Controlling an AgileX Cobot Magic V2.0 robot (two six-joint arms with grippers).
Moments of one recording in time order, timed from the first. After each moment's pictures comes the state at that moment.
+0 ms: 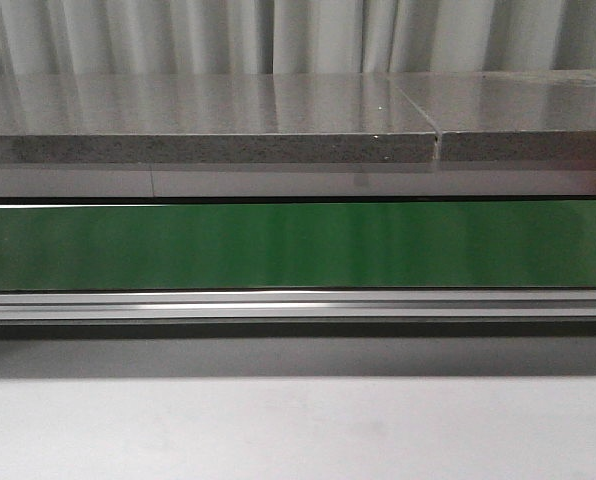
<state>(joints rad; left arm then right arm) 0.25 1.54 -1.35 -0.14 1.17 -0.24 -0.03 -0.01 0.03 -0.11 0.08 0.19</state>
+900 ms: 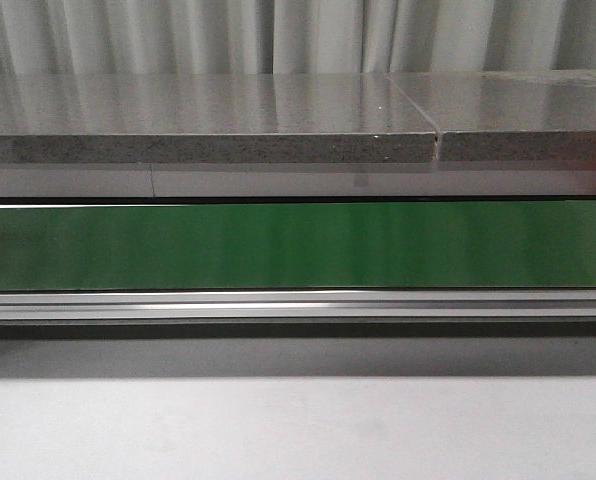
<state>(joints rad) 0.19 1.67 -1.39 -0.29 1.07 -0.14 -0.03 -0.01 0.03 -0.11 0.08 0.19</state>
